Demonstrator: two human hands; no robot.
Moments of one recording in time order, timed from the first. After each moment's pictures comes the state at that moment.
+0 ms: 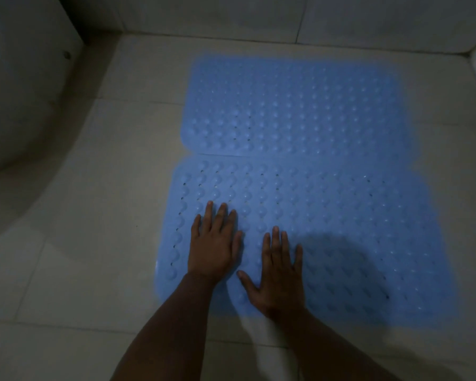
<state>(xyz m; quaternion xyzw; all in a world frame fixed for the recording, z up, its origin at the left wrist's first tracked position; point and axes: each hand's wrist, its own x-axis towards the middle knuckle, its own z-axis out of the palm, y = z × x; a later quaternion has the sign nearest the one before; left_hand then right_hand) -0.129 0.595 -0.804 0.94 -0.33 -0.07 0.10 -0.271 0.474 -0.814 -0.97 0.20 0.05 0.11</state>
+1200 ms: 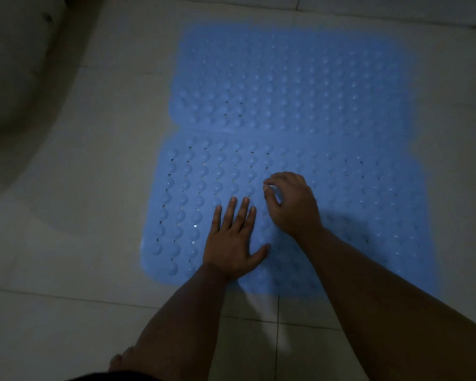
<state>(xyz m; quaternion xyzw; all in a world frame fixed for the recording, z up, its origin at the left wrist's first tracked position) -0.191 0.554 -0.812 0.90 -0.40 -0.17 0.06 -0.202 0.365 -0.776 -0.94 0.16 -0.15 0.27</state>
